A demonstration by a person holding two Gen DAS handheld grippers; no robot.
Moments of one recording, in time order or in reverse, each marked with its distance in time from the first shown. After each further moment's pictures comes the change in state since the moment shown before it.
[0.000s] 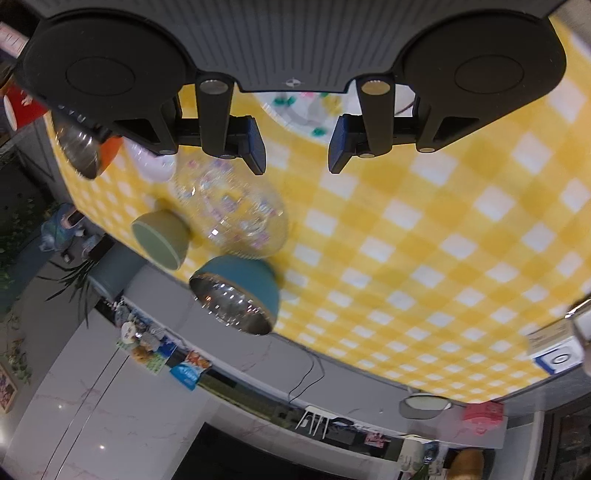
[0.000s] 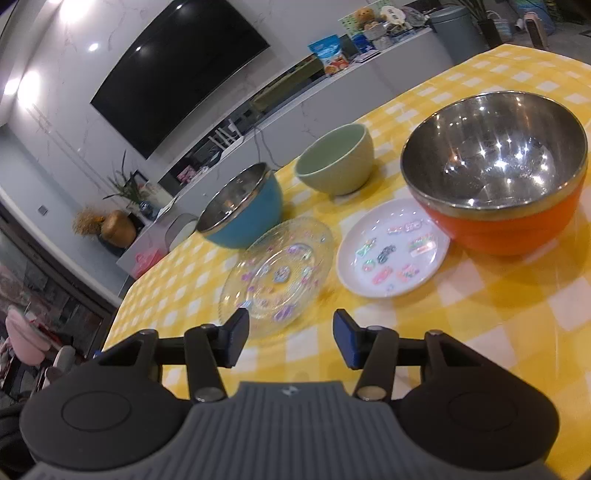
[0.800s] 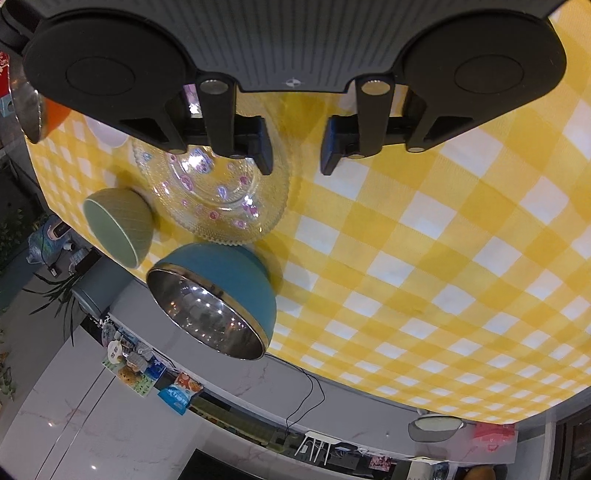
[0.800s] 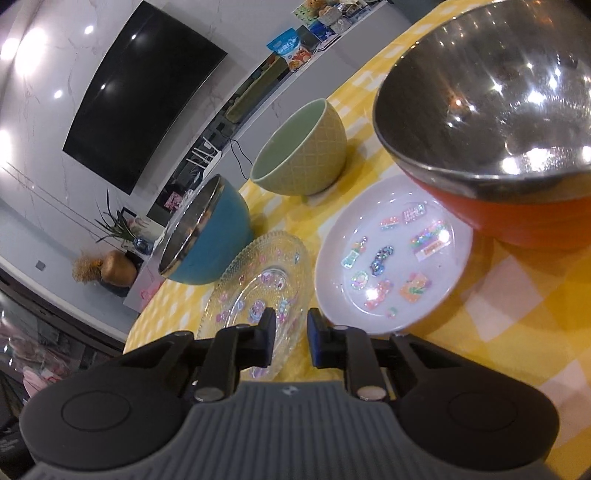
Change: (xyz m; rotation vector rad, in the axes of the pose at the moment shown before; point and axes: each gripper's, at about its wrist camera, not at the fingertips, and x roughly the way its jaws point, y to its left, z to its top) left arm 0.098 -0.001 0.034 0.016 0.076 0.022; right arm 0.059 -0.027 0.013 0.189 -0.017 0.018
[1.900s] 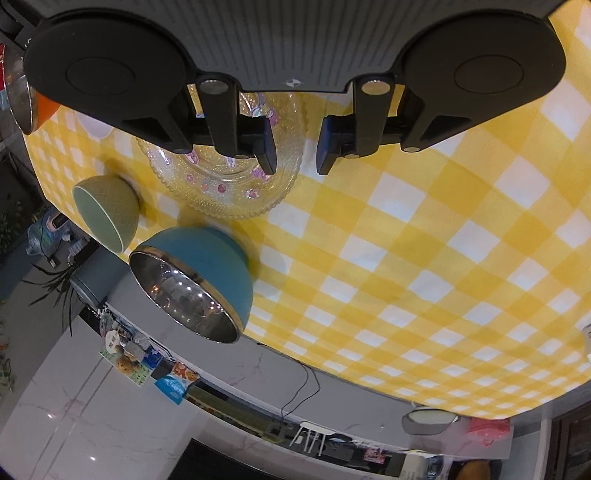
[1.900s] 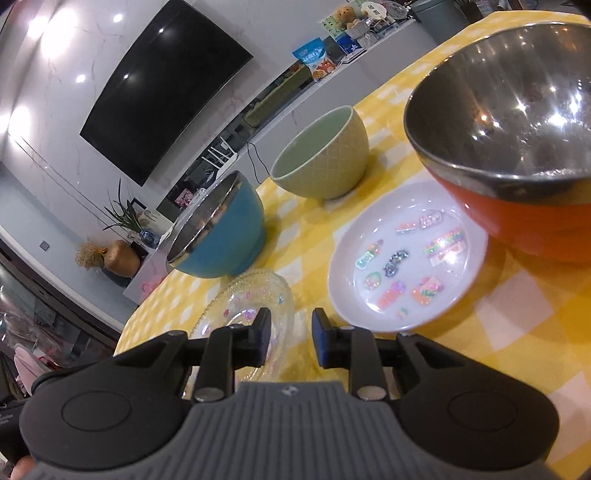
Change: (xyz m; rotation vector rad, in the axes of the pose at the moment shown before) left arm -0.002 0.019 0.007 0.001 -0.031 -0.001; right arm -0.002 0.005 -0.007 -0.099 -0.026 0.035
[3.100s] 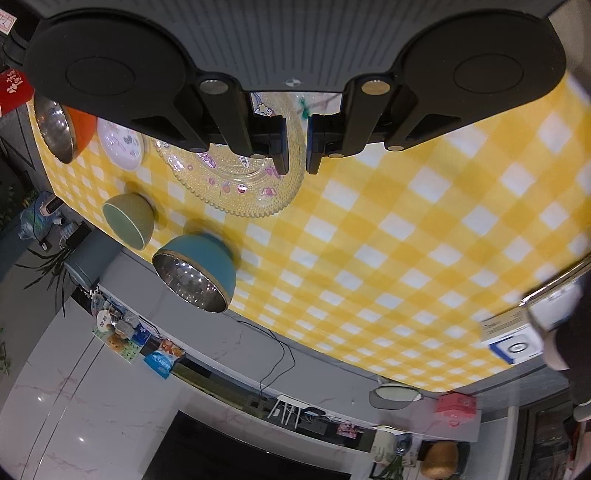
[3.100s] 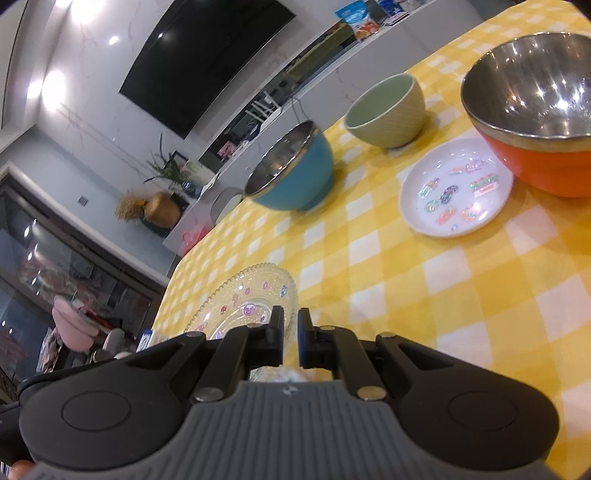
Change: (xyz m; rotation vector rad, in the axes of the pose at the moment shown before) left arm -0.130 0.012 -0.038 -0.043 -0.065 0.076; right arm -0.058 0.039 -0.028 -0.050 0.175 0.118
